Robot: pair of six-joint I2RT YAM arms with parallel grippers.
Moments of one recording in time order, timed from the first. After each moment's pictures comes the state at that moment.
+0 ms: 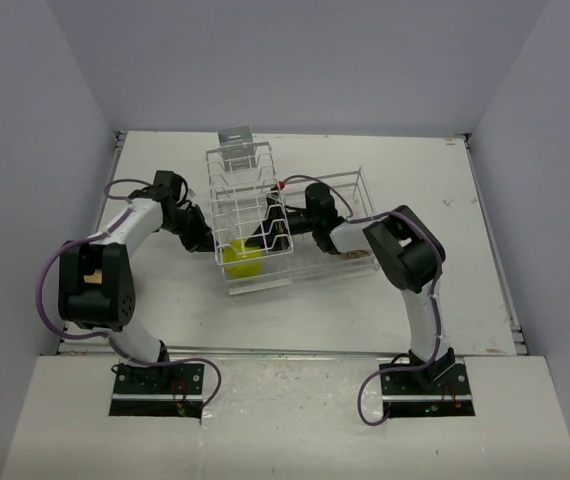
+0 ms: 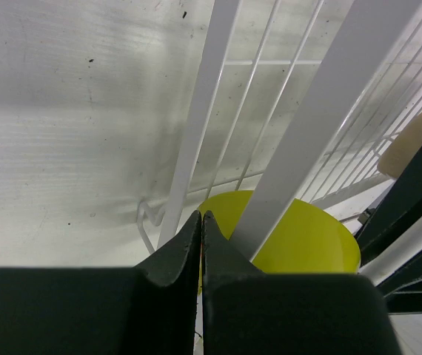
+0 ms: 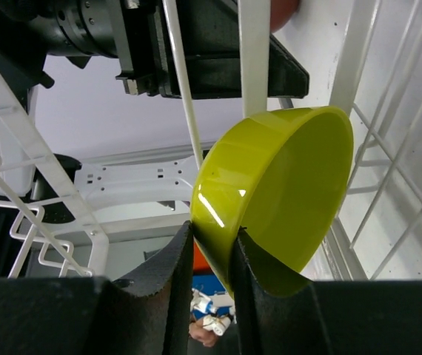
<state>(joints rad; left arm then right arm) -0.07 1.65 1.12 -0.75 0.48 -0.63 0.60 2.16 1.18 0.79 -1.13 1.49</state>
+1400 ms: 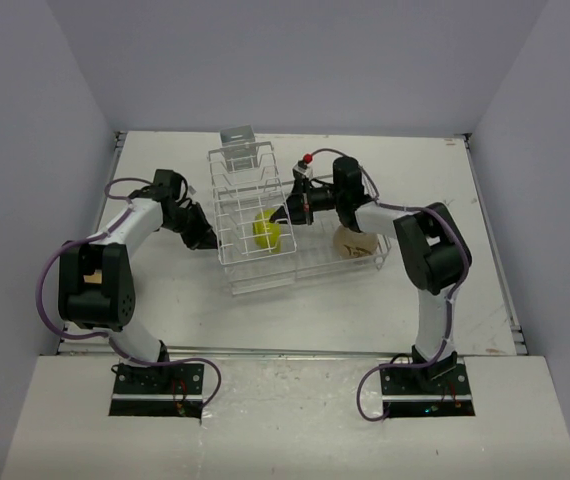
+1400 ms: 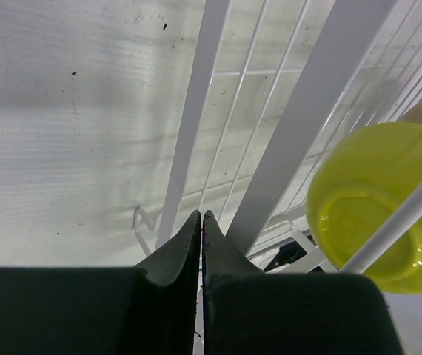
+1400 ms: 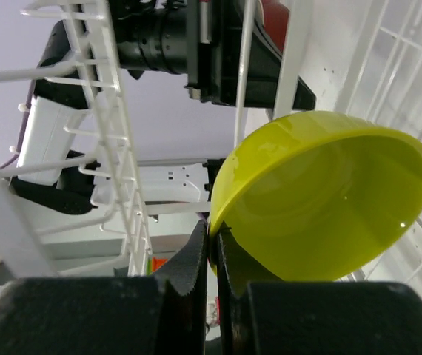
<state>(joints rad) -0.07 1.65 1.12 -0.71 0.50 -0.65 0.43 2.04 1.22 0.60 -1.20 1.33</state>
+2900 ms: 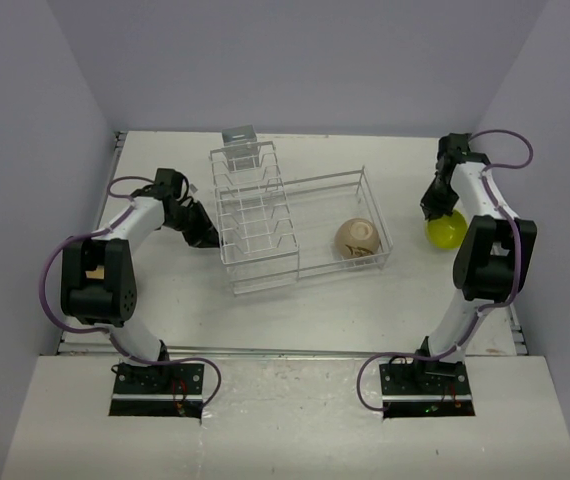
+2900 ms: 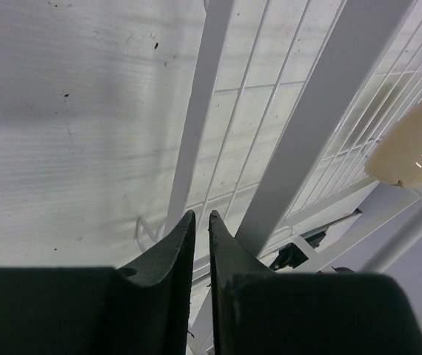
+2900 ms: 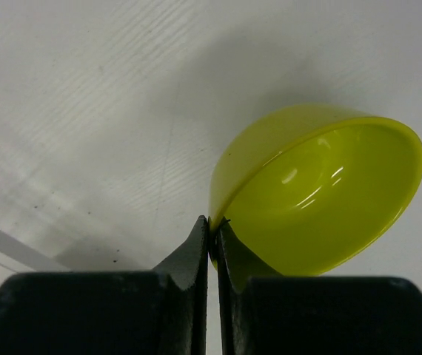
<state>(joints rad) -0.07 1.68 1.13 -0.68 0.52 -0.64 -0.12 1.88 1.56 -0.93 0.16 0.50</state>
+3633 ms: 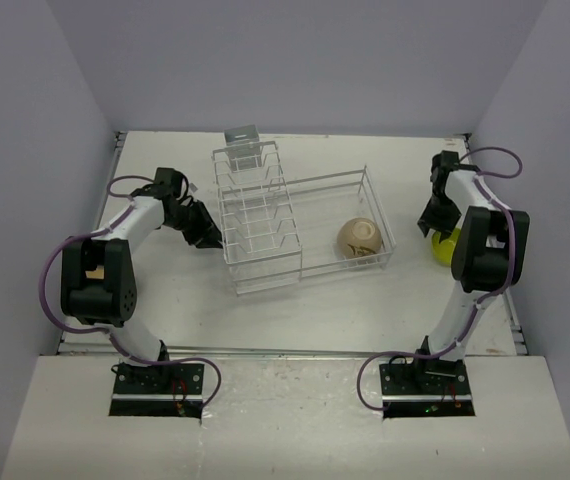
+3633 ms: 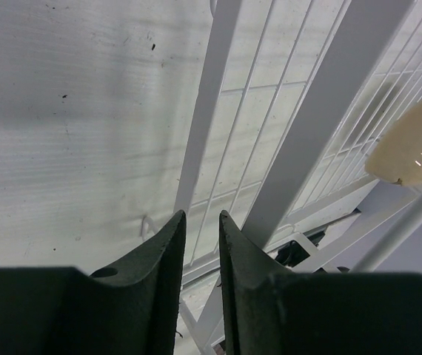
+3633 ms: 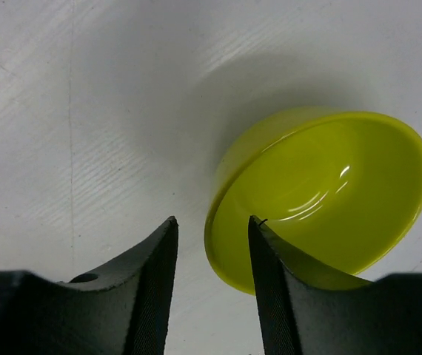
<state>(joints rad) -0.07 1.68 1.14 -0.68 0.52 -0.64 -0.13 1.96 1.48 -0.92 0.30 0.46</state>
